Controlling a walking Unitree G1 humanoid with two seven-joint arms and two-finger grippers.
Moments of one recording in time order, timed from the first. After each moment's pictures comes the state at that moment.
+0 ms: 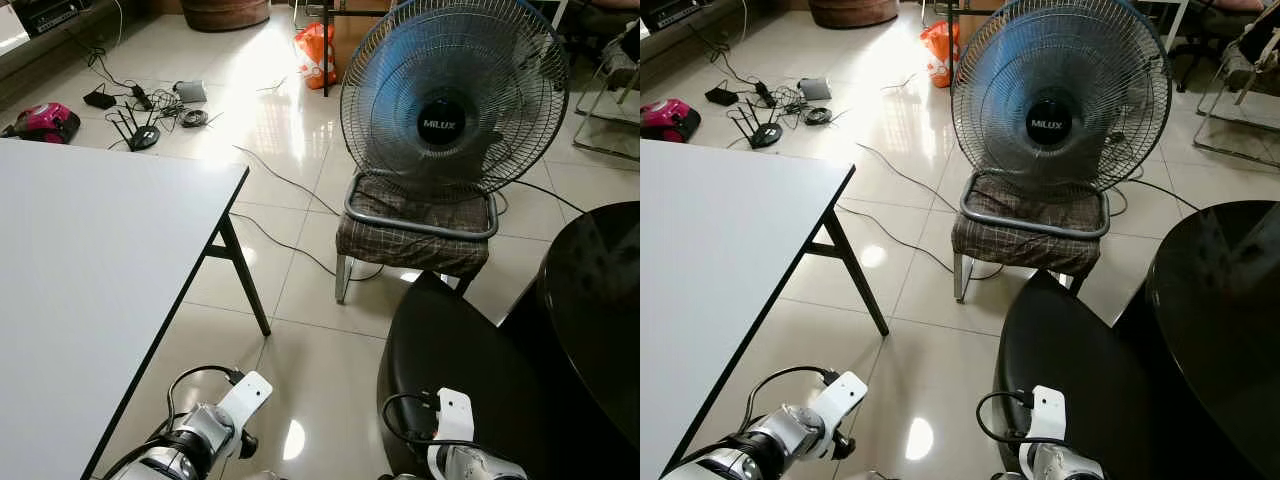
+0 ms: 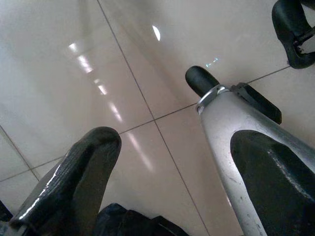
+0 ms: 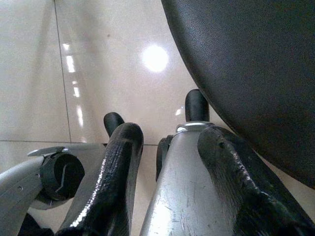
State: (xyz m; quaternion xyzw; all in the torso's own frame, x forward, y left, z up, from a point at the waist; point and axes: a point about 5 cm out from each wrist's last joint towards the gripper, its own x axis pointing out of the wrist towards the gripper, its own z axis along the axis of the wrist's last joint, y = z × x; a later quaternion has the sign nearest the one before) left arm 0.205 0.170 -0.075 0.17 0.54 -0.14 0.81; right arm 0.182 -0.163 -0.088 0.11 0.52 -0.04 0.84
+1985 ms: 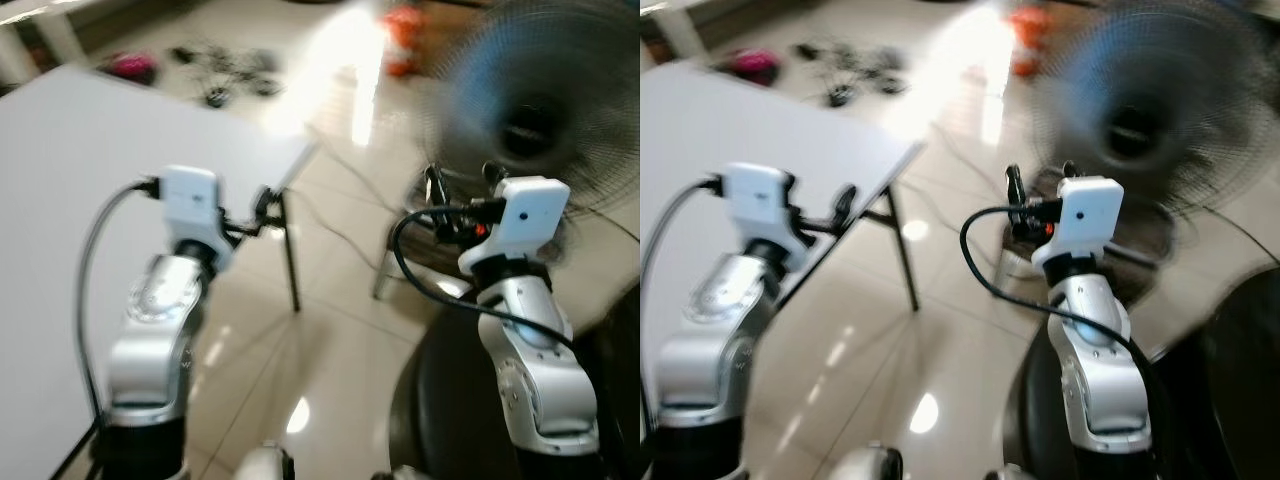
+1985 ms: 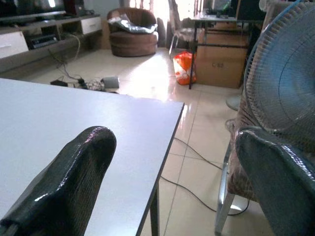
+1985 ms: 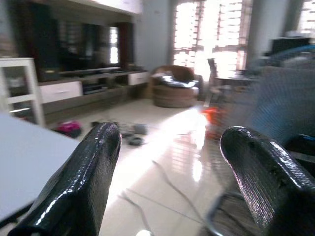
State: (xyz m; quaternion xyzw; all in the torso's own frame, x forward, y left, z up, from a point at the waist) left arm 0.290 0.141 0.193 0.02 -0.02 -0.11 0.99; right arm 0.273 -0.142 0.197 0.01 -0.14 0.05 0.99
